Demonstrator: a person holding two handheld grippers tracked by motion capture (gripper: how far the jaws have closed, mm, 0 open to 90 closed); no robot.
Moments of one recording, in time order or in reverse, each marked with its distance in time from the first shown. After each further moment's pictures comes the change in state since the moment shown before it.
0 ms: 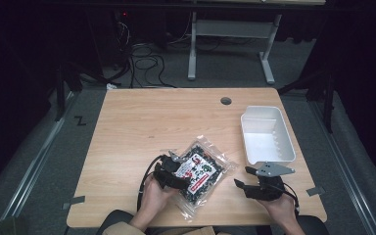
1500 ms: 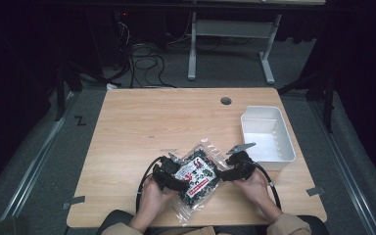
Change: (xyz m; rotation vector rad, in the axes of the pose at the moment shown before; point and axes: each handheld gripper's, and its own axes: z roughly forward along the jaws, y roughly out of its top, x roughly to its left) left arm -0.001 -0.002 -0.004 0.045 0.021 0.002; right arm -0.013 0.037 0.094 0.263 0.086 0.089
